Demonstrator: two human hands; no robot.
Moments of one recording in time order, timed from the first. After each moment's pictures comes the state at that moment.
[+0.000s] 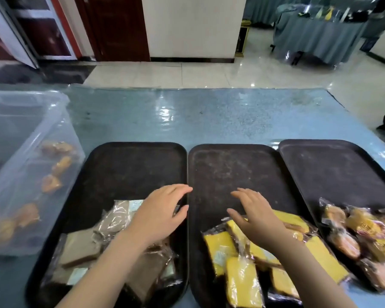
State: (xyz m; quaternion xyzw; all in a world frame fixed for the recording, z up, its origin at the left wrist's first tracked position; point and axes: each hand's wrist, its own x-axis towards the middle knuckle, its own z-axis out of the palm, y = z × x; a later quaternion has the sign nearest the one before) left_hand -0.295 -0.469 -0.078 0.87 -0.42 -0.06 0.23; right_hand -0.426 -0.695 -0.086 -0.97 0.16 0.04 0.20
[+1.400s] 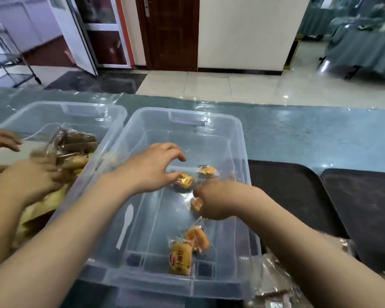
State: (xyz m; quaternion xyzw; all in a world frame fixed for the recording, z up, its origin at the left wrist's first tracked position) left_hand 0.019 -0.054 0.029 0.91 -0.39 -0.07 0.11; right_hand -0.074 -0.217 0.008 -0.97 -0.07 0.24 0.01
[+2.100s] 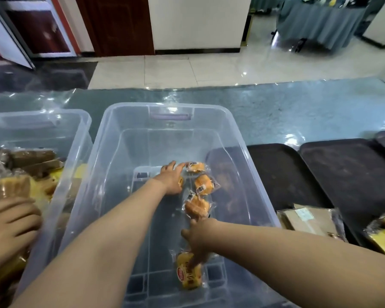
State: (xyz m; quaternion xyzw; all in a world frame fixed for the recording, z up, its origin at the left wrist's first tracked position) left_hand 0.124 -0.135 -0.152 0.89 -0.35 -0.28 0.05; right_hand -0.057 -0.172 -0.110 -0.90 -0.06 0.44 -0.04
